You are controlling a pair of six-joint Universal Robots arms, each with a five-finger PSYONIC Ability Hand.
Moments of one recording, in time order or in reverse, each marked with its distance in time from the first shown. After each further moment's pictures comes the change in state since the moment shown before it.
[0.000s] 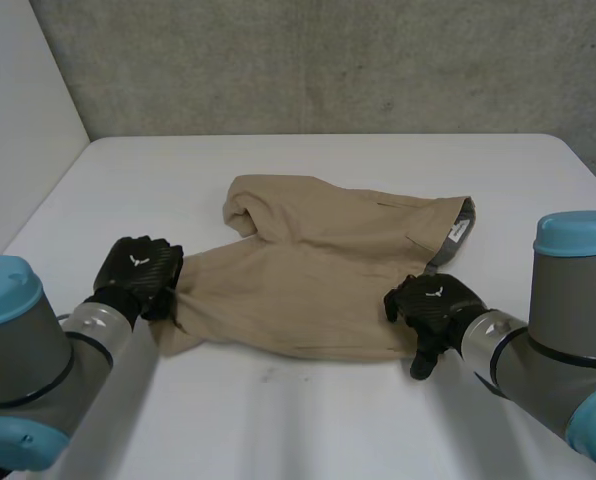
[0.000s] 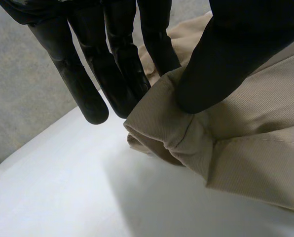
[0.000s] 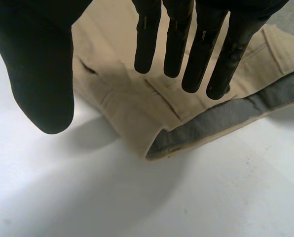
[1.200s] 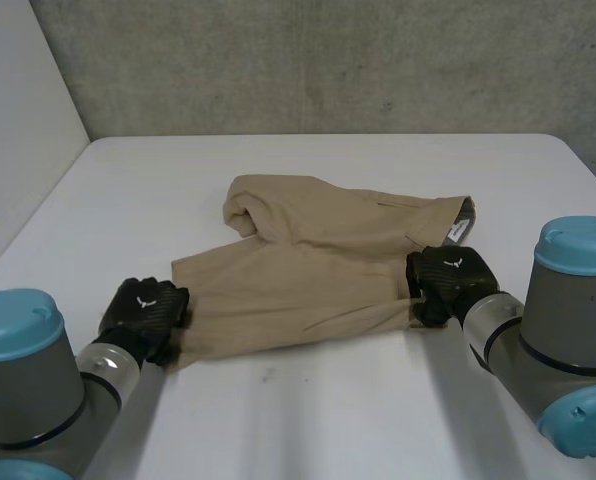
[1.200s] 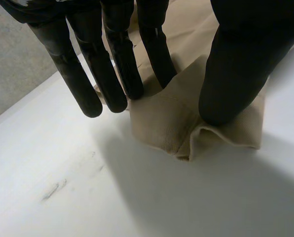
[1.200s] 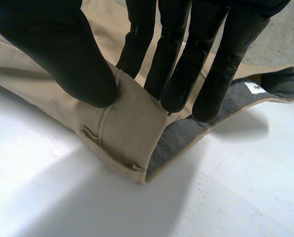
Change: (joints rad) left arm -0.059 -0.004 -0.094 -0.031 -0.100 0.033; right arm 0.000 0.008 0.023 -0.232 0.122 0.196; left_hand -0.293 -0.349 -0.337 -0.346 -0.305; right_hand 0.496 0.655 0.664 0.670 0.637
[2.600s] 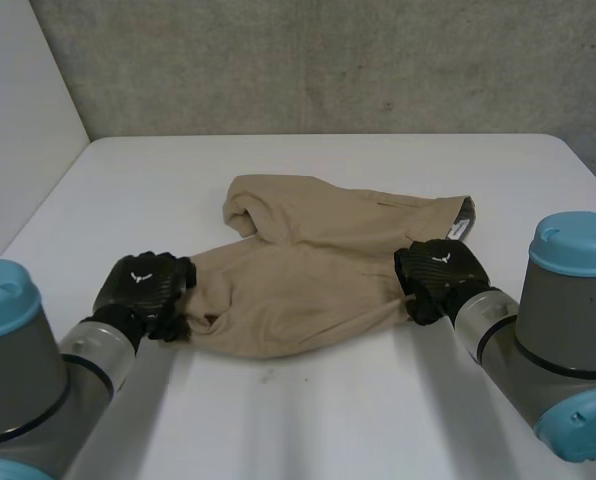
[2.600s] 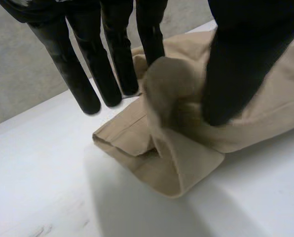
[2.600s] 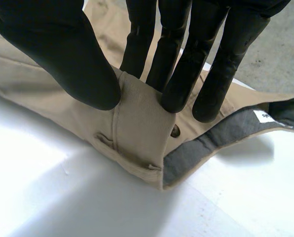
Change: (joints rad) left arm -0.033 0.162 0.051 -0.165 0.017 -0.205; right arm 0.037 -0.026 -0.013 0.012 -0.008 -0.029; left_hand -0.202 -0.195 -0.193 -0.194 -0.176; right_hand -0.005 0.000 -0.004 0.000 0.000
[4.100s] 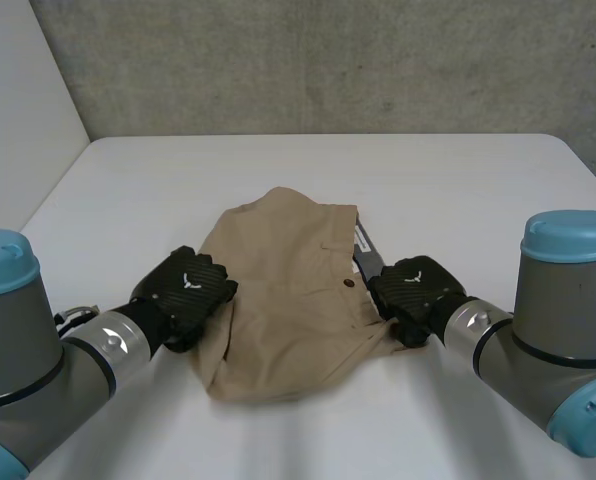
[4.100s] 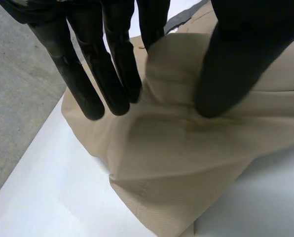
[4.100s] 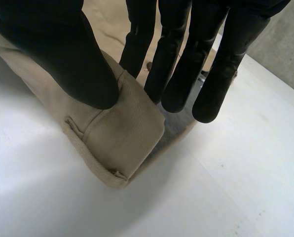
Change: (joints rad) left arm 0.009 -0.039 0.104 -0.147 0.281 0.555; right arm -0.010 0.048 -0.042 0.111 -0.171 -0.231; left_hand 0.302 0.278 0.270 0.264 0.243; right_hand -0.005 -0.006 -0.008 -0.005 -0.015
